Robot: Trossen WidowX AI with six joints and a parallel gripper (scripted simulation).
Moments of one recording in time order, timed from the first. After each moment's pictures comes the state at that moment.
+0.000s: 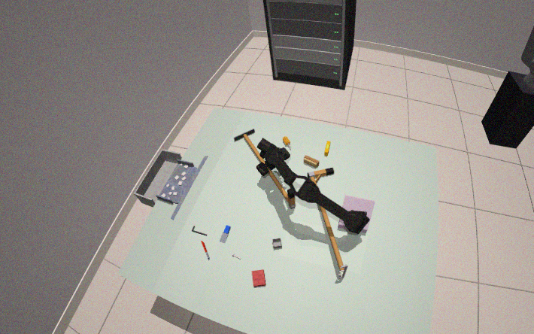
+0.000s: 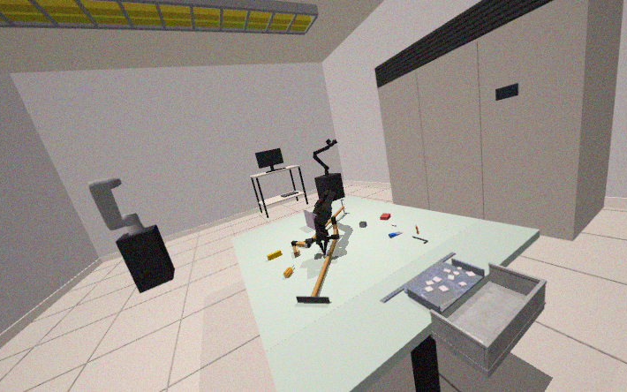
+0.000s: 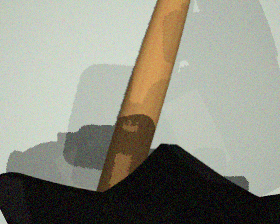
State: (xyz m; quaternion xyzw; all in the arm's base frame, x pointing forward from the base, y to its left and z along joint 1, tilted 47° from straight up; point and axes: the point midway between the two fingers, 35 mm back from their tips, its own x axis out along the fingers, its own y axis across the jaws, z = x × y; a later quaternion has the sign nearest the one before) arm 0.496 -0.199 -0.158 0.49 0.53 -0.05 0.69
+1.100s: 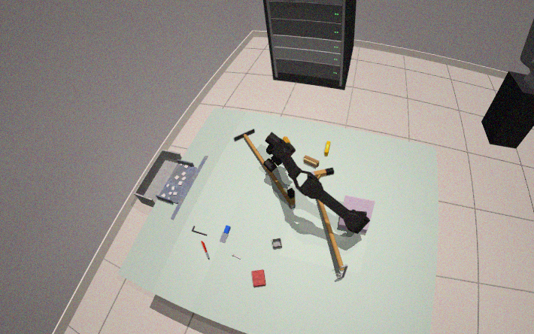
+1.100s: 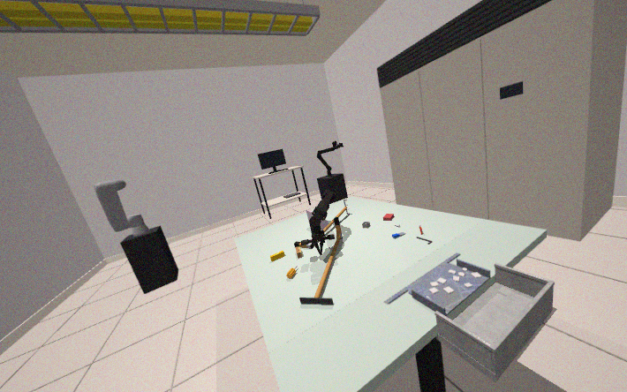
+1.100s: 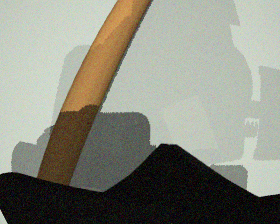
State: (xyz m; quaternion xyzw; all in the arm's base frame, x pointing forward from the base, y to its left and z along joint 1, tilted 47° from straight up) arm 0.469 -0.221 -0.178 0.47 0.52 -0.01 0.71
